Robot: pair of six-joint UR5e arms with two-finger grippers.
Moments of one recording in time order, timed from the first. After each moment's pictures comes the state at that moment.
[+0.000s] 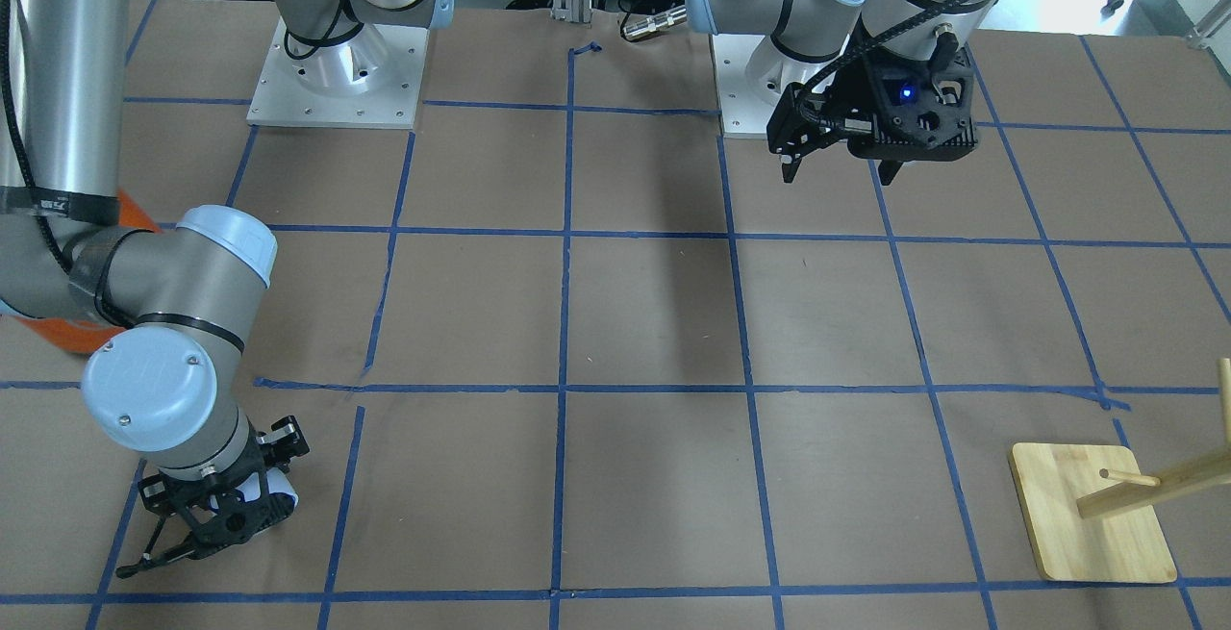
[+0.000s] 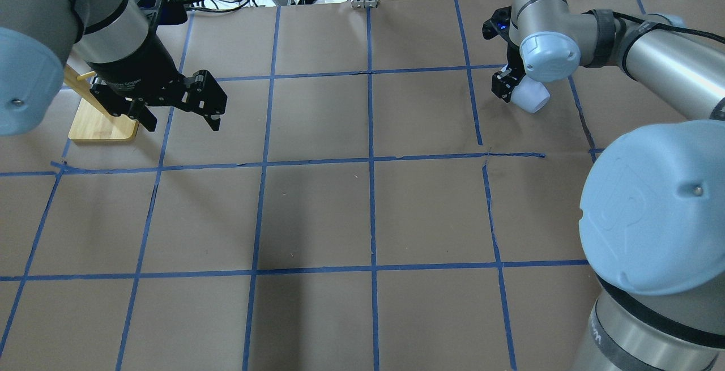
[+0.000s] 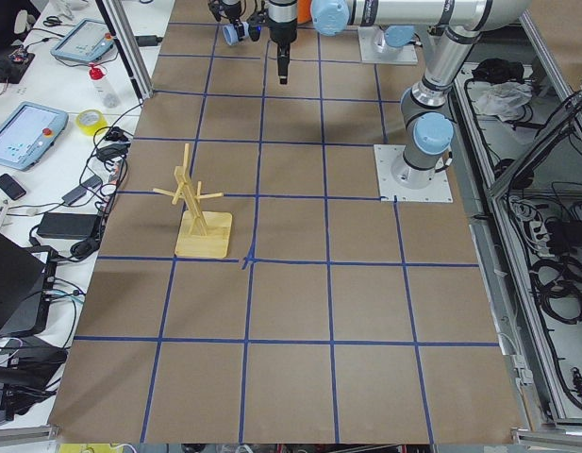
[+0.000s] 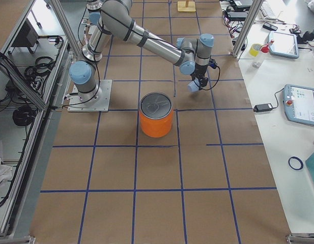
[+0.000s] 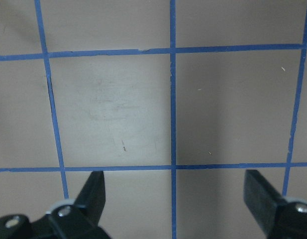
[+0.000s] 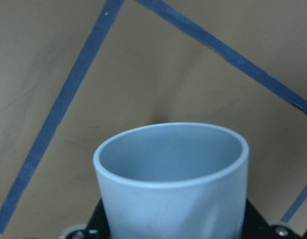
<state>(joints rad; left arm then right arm) -1.56 -1.52 -1.65 -1.57 1.60 0.03 1.51 -0.97 1.49 -2.10 -1.80 -0.69</state>
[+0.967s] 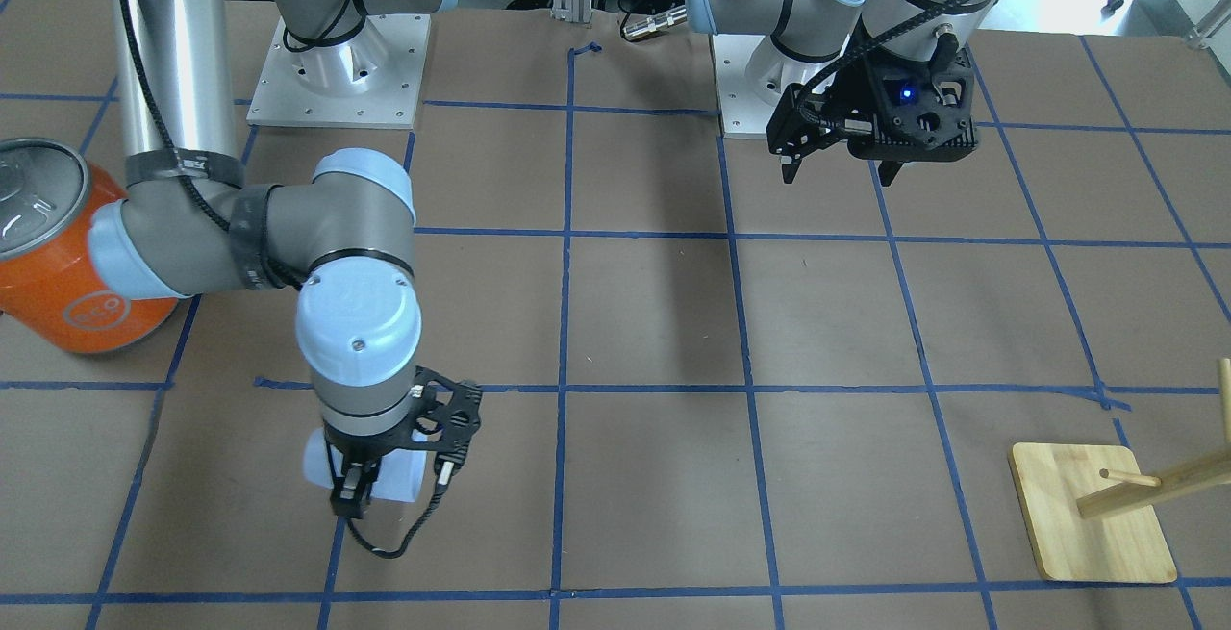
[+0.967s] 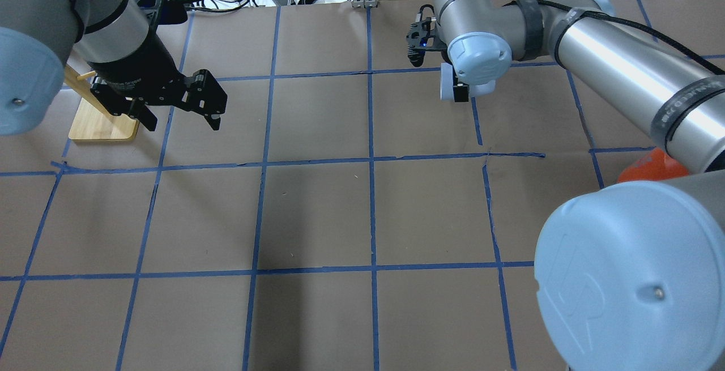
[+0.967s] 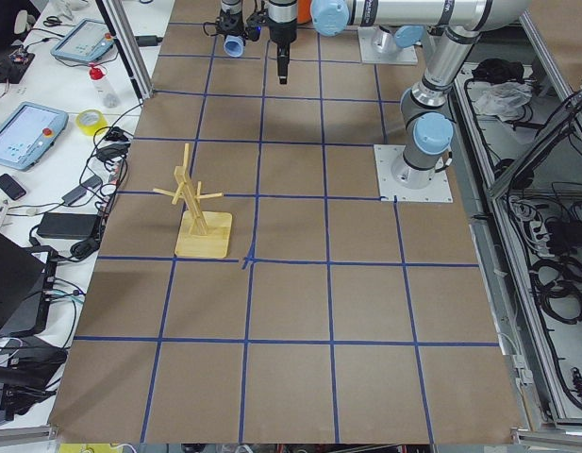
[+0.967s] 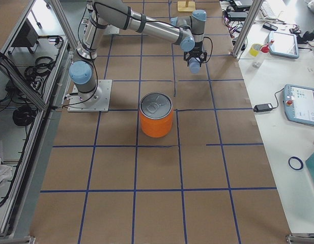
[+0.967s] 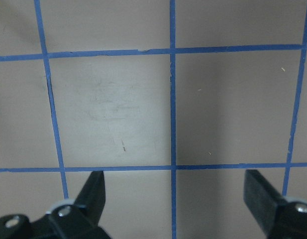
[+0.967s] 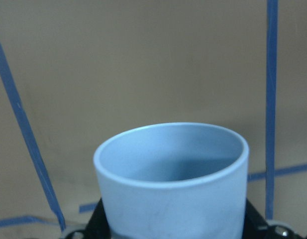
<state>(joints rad) -1.56 -1.52 -1.65 -1.57 1.60 0.03 1.75 -1.00 1.44 -2.06 -1.76 -1.25</state>
